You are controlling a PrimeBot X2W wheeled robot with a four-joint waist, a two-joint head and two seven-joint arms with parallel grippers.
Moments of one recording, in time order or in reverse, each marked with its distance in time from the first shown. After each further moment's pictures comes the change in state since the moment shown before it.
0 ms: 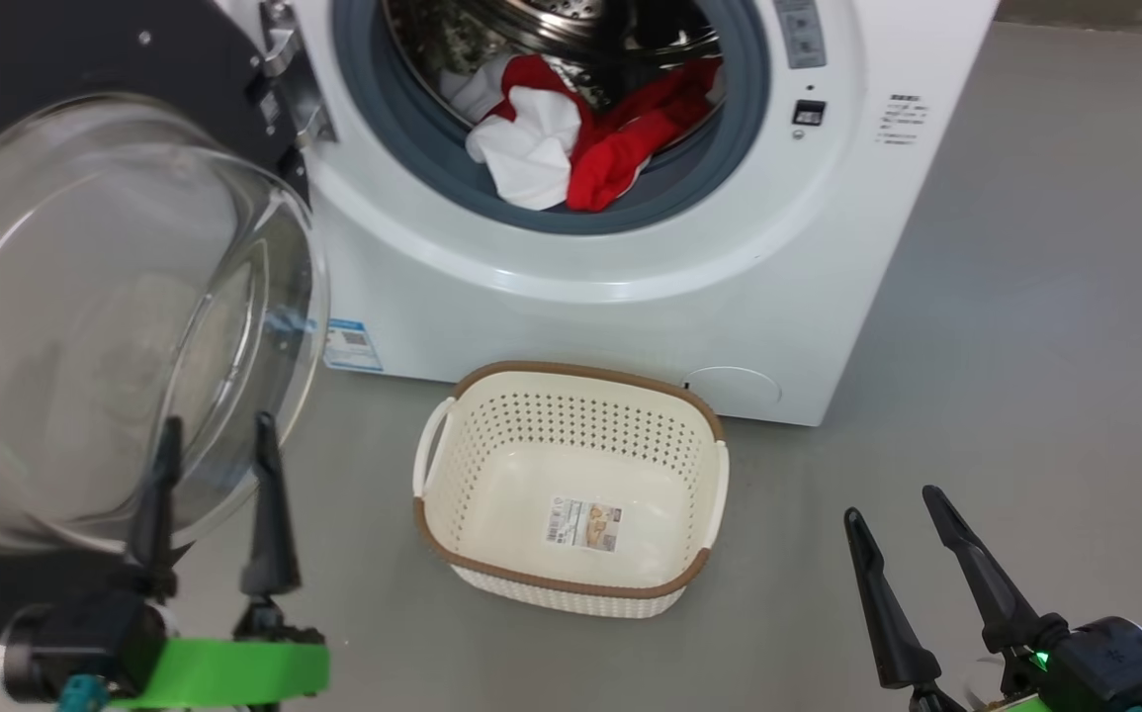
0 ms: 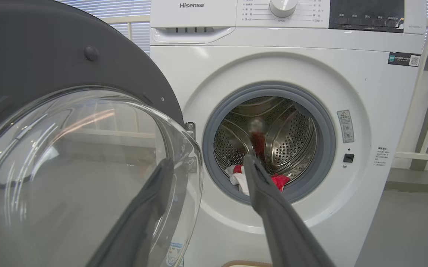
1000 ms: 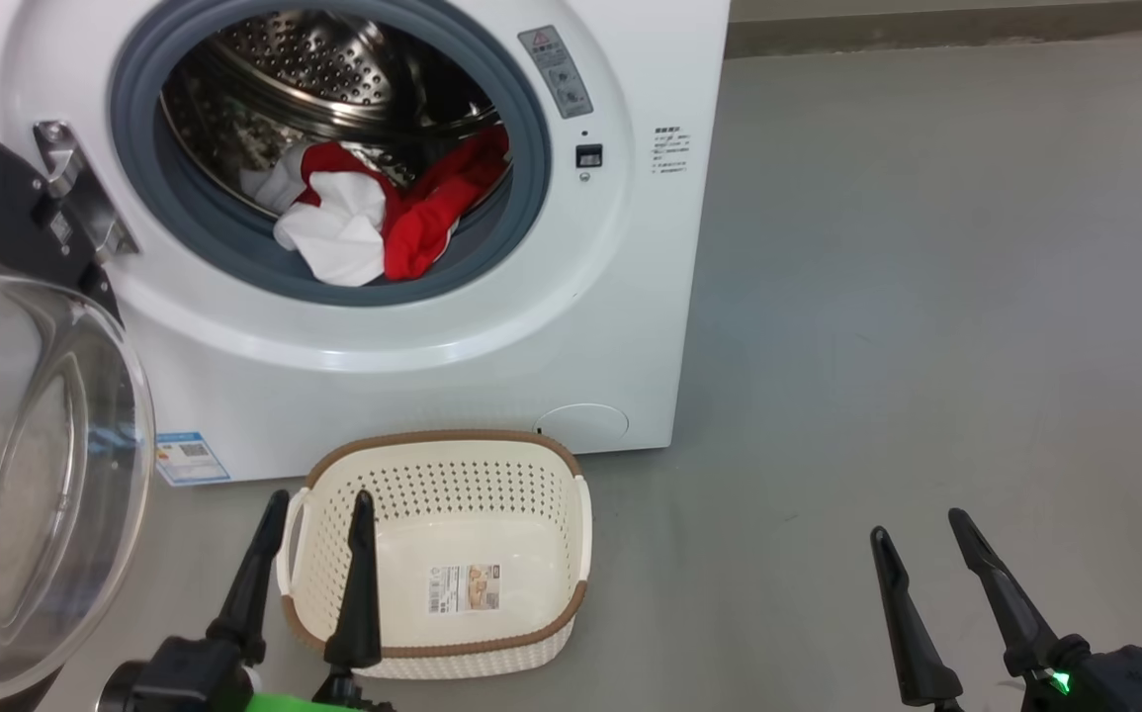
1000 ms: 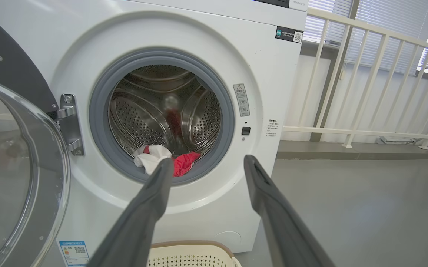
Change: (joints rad) left arm 0.104 0.004 -0.161 0.000 -0.039 0.025 0.028; right arm 0.019 0.002 -0.035 0.046 0.019 0.000 -0.044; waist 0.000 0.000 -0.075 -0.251
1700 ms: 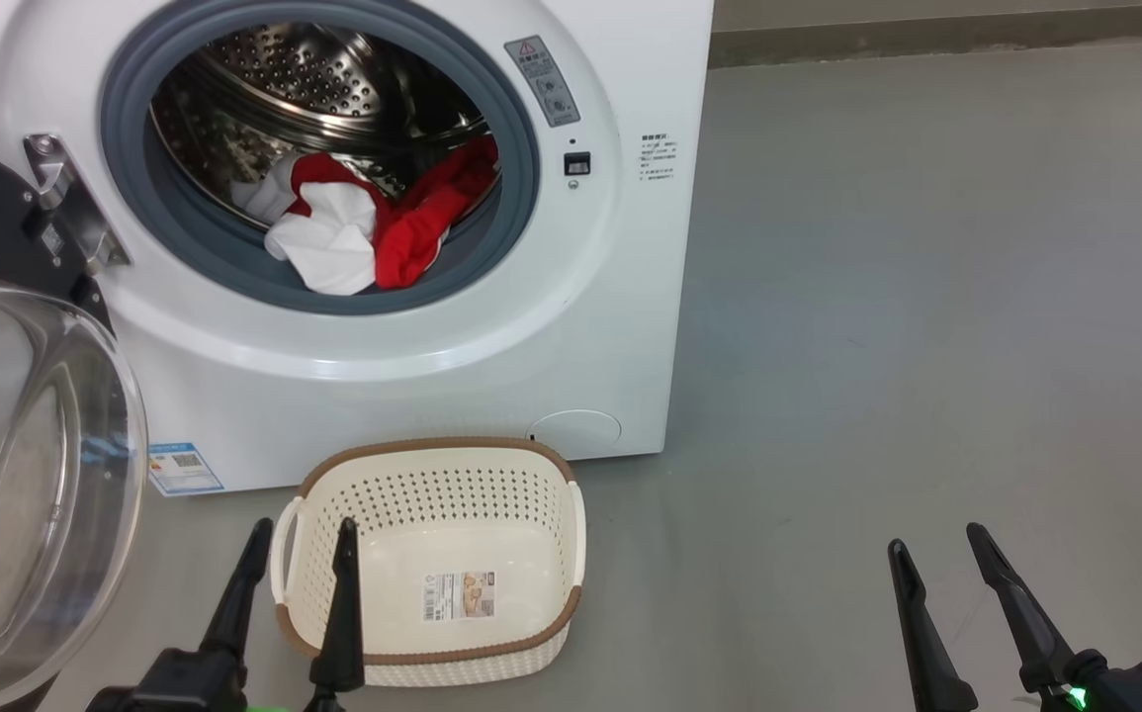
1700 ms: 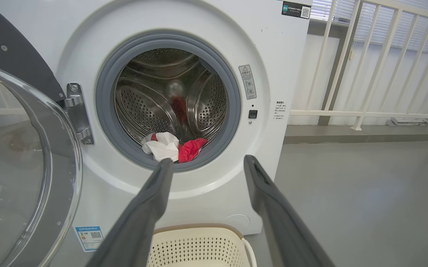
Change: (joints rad) left arm 0.034 0.040 -0.003 -0.001 0.007 0.036 0.037; right arm 0.035 0.004 -0.028 -0.014 0.002 0.000 0.000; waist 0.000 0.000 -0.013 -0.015
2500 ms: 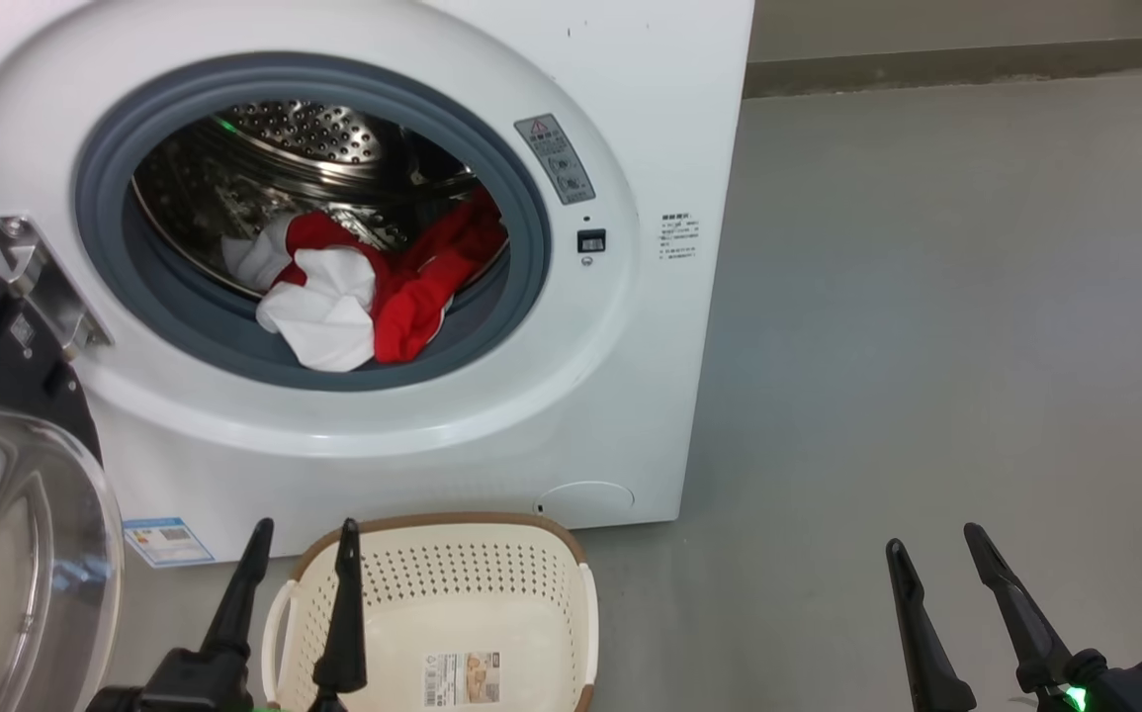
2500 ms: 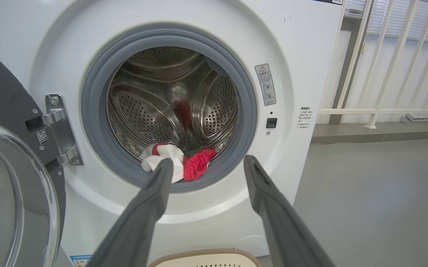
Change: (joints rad) left arm -0.001 0.016 -0.015 -0.005 0.016 0.028 0.007; right arm -0.001 0.000 0.005 0.001 0.016 0.000 0.000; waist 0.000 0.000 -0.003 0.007
